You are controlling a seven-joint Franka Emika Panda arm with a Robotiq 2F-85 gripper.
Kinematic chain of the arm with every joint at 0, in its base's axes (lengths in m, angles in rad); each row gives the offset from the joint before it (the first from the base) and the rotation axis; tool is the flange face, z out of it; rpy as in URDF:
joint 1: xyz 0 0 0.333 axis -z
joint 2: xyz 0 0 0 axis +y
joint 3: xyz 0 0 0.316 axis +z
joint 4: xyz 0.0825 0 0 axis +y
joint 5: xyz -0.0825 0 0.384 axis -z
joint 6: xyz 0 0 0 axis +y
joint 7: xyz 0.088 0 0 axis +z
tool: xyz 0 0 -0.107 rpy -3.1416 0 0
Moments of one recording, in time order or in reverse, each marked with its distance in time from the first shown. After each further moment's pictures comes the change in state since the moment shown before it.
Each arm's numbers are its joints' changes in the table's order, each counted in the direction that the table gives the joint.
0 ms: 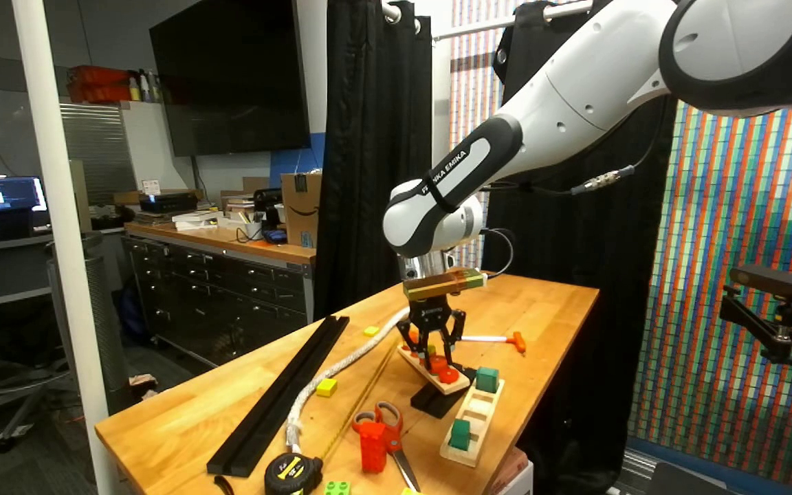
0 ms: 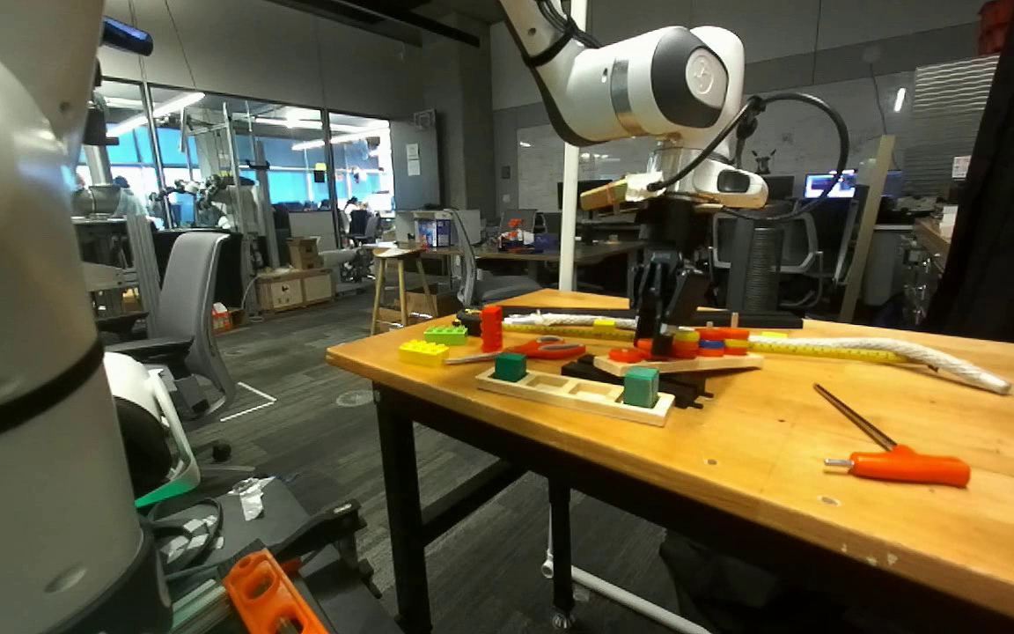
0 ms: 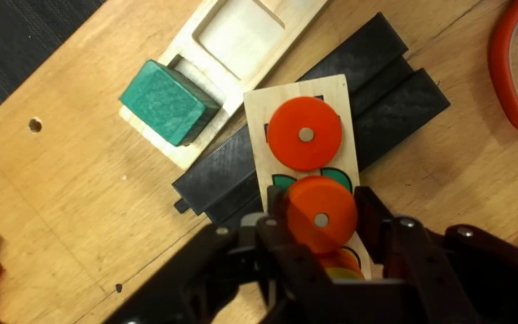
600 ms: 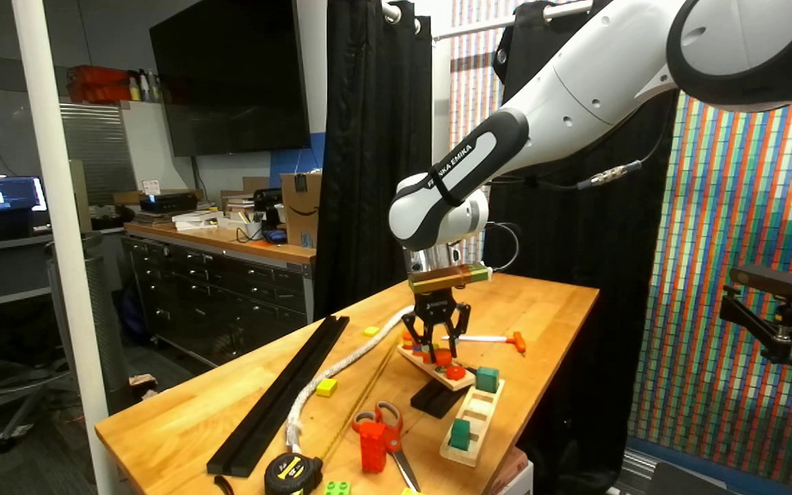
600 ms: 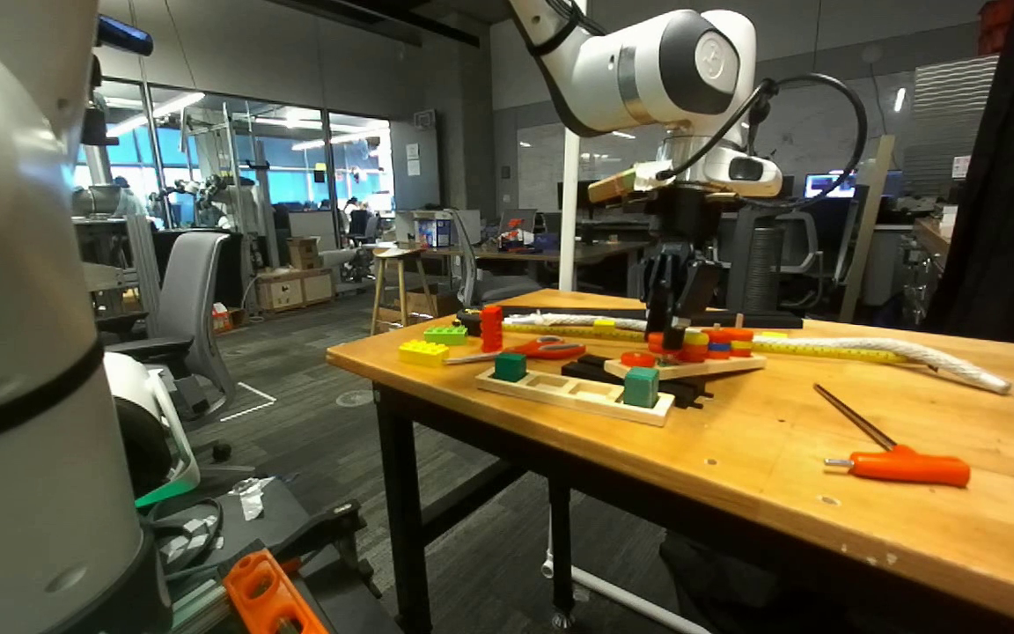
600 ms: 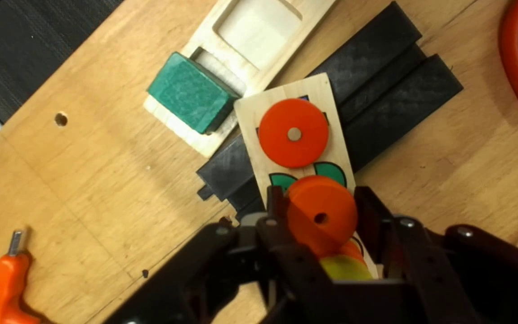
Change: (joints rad) arm 0.000 -0.023 -0.025 0.005 0.001 0.004 0.001
